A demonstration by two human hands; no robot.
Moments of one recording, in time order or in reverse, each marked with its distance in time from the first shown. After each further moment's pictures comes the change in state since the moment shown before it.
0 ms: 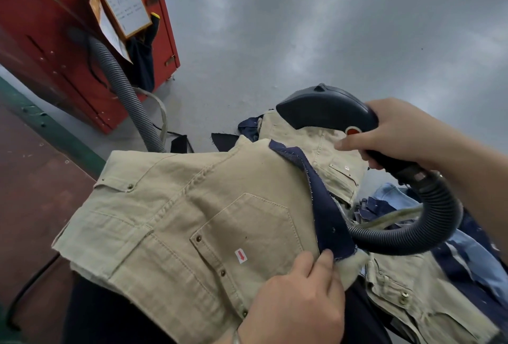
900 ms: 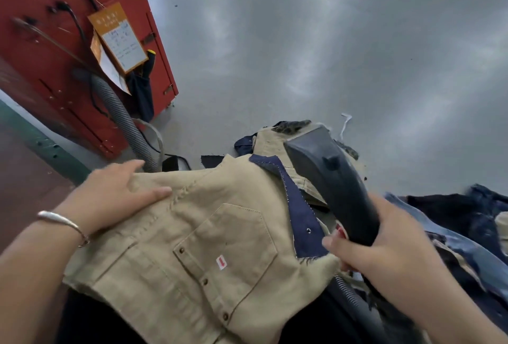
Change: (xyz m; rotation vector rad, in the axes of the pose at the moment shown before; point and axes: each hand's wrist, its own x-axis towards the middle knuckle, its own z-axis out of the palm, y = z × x) left_hand 0.021 -0.214 -0.077 0.068 -0.409 -0.813; right_hand -0.132 0.025 0.056 0.203 0.263 0.022
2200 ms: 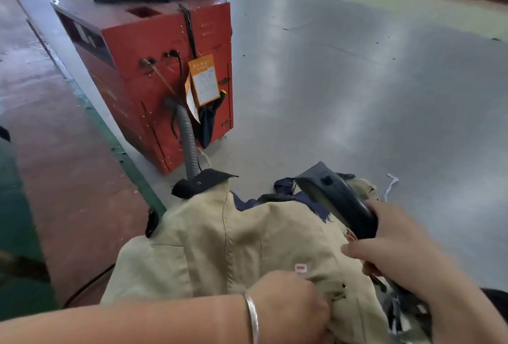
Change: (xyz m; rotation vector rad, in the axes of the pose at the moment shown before) left_hand -0.109 0.149 0.048 0.111 -0.154 0.626; right_hand 0.063 -0.053 0.013 -0.135 -0.237 -0.027
